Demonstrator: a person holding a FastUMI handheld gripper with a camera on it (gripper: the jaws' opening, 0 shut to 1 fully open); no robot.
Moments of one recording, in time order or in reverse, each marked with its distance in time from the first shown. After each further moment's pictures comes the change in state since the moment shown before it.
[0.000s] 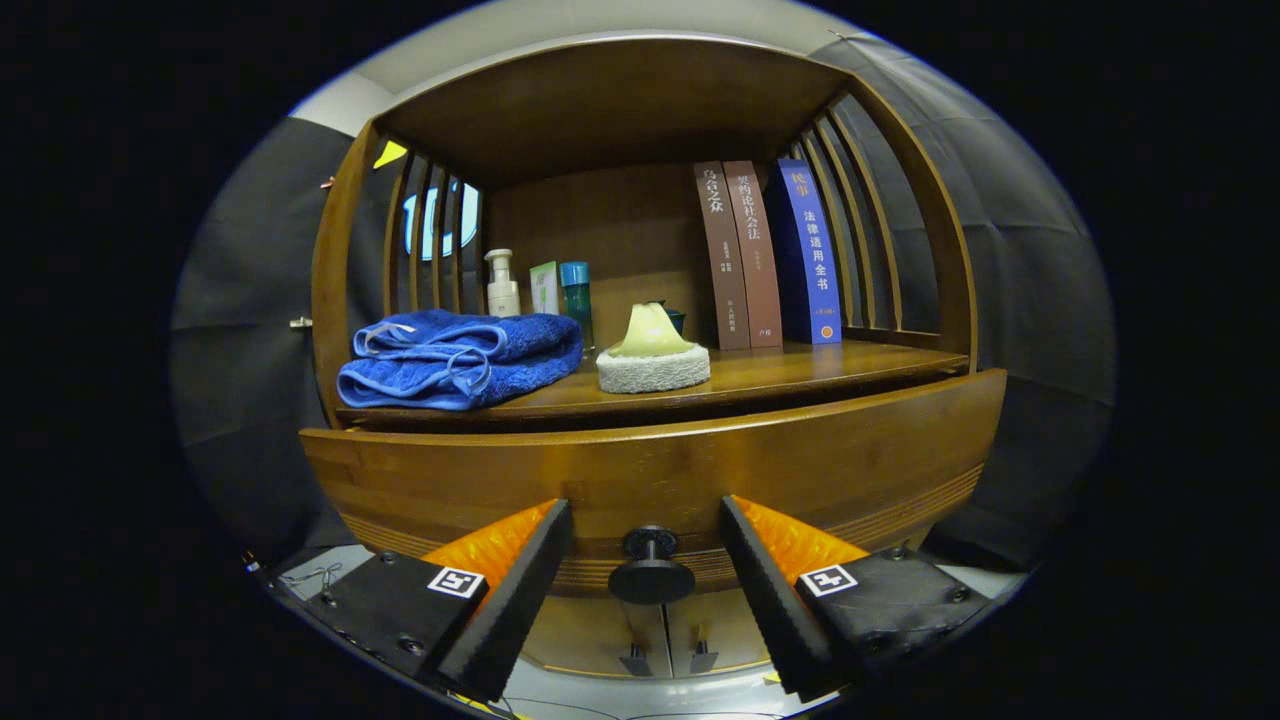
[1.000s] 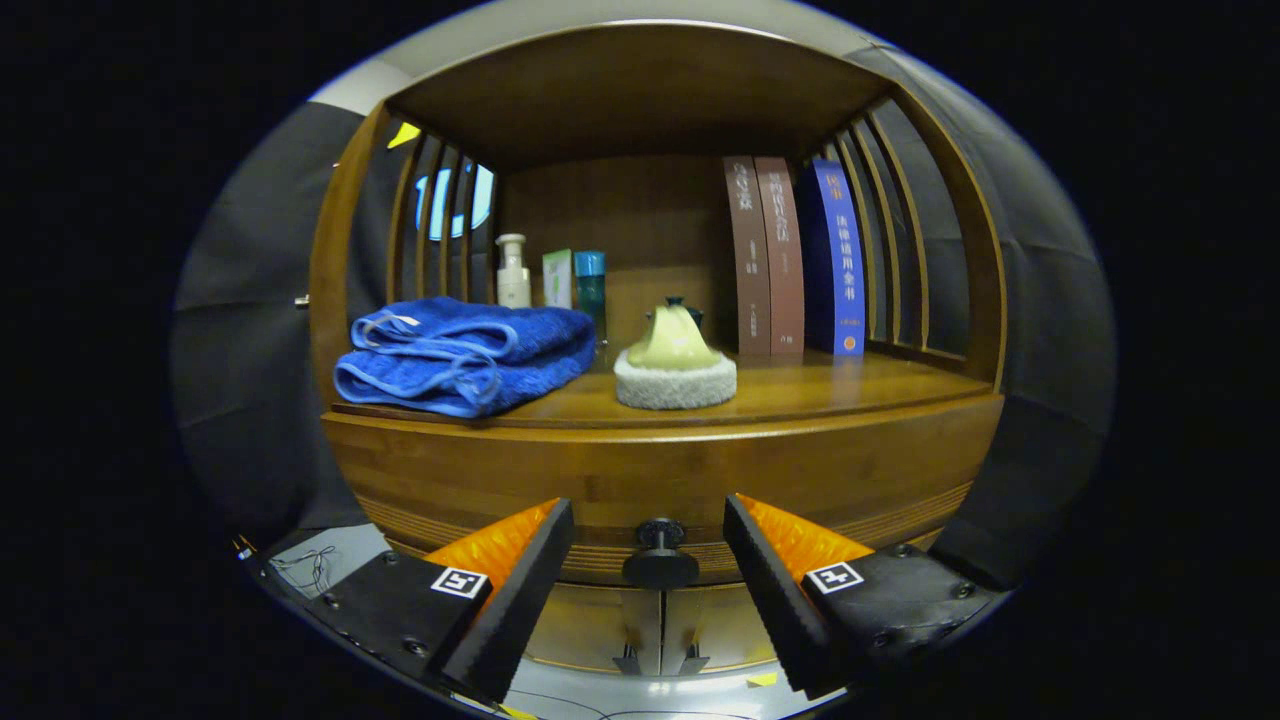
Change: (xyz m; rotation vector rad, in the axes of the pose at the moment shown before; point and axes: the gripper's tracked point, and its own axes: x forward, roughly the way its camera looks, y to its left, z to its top) arm -0.007 0.017 0.026 -0.116 0.011 0.022
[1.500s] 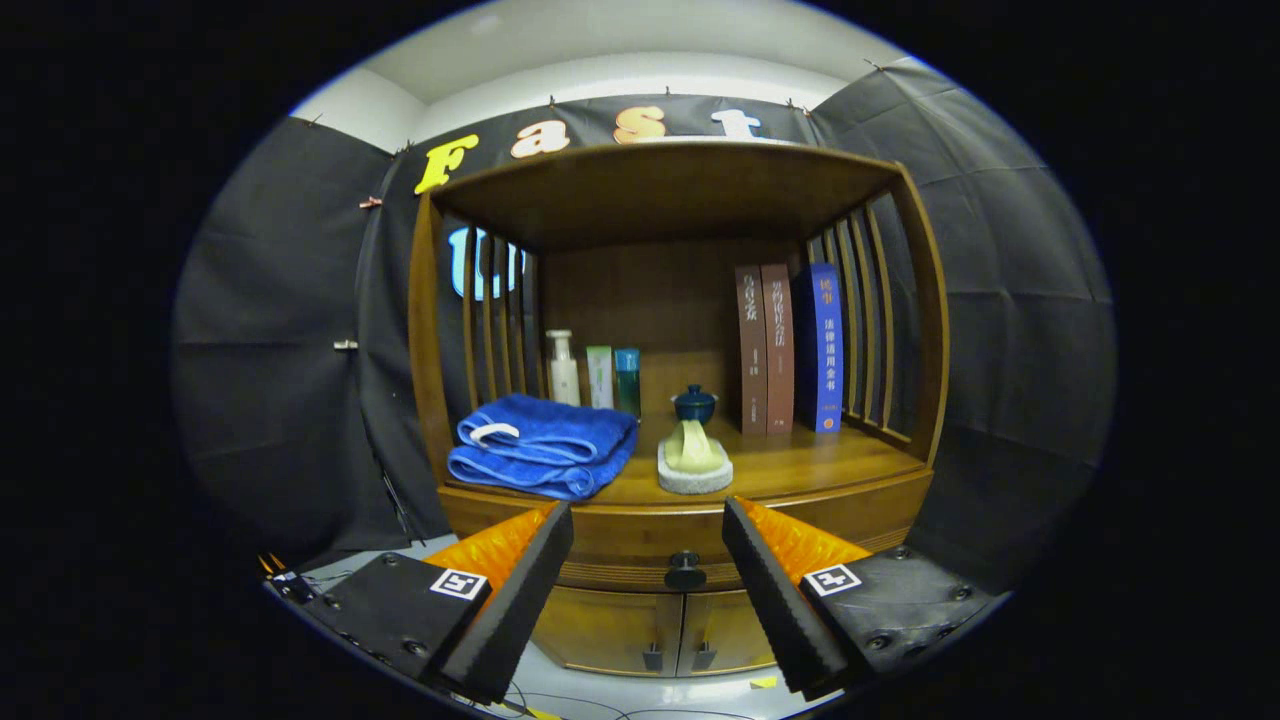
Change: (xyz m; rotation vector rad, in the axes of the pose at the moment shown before) arm -0.110 0.015 0.100 0.042 -0.080 0.045
